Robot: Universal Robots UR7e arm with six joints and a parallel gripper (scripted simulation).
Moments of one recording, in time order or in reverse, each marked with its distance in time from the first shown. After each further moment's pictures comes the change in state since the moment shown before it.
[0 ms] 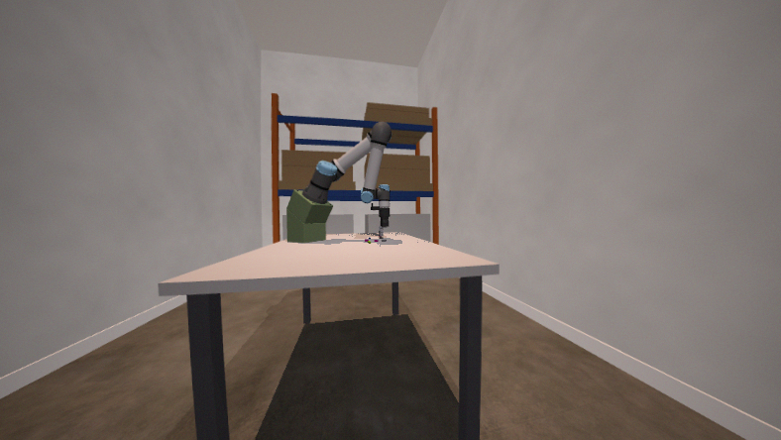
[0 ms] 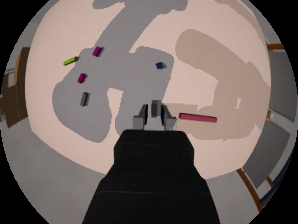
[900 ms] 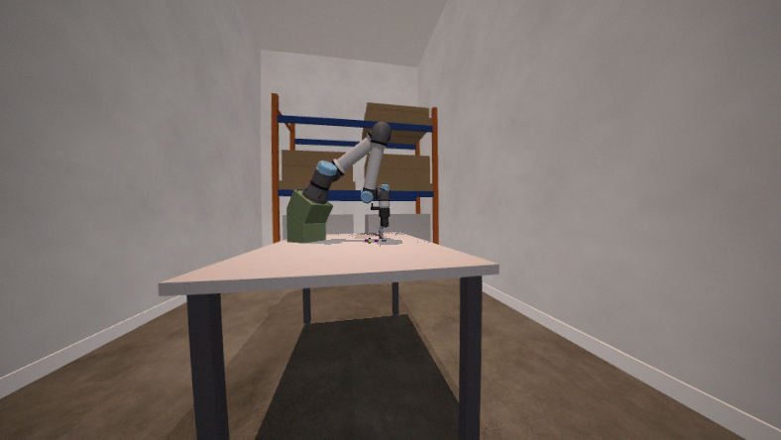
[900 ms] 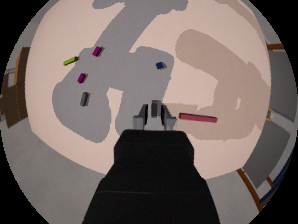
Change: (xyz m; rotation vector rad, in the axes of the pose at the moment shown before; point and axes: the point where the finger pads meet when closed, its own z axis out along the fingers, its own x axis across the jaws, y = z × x) arm 0.000 0.000 0.000 0.000 0.000 0.000
